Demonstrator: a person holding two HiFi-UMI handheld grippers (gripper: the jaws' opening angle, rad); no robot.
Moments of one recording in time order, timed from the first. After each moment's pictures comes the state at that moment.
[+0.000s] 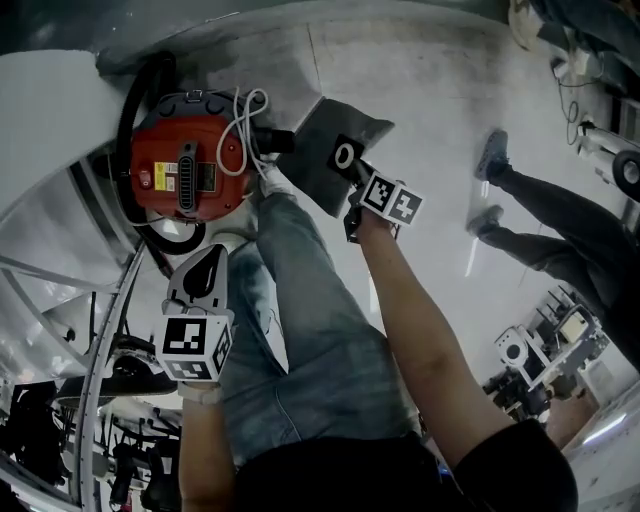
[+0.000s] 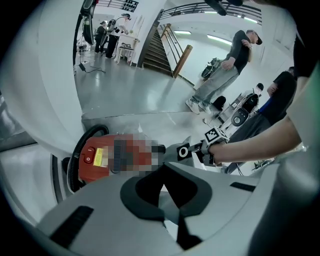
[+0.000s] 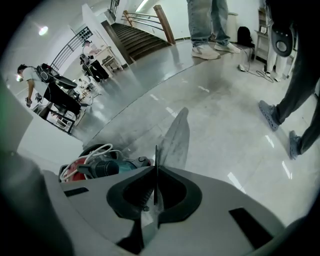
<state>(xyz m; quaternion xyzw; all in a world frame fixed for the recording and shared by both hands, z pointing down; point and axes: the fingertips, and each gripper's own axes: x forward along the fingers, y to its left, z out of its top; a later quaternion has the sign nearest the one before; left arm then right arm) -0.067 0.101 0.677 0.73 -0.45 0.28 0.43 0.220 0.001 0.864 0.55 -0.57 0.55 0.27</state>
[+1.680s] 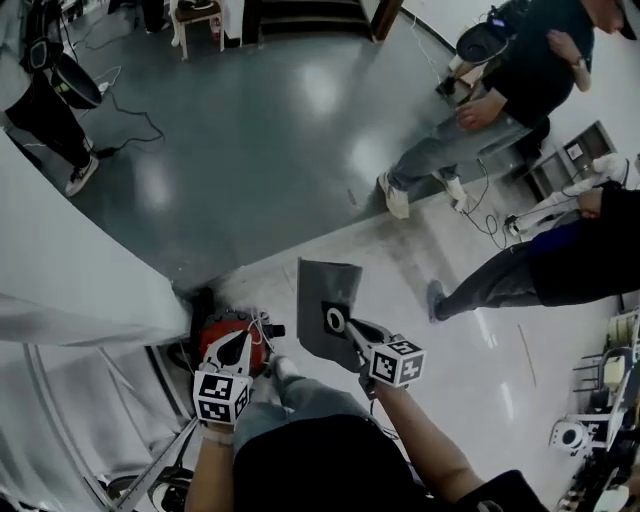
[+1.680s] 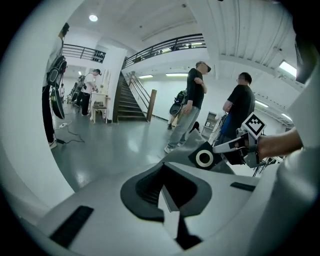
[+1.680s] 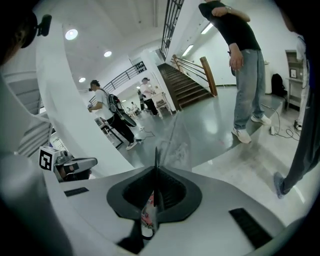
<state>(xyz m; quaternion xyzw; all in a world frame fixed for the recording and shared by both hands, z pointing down) -0.046 -0.018 0.325 0.86 -0.43 0.17 0.22 0.178 -0.022 0.337 0.49 -0.78 0.37 0.16</state>
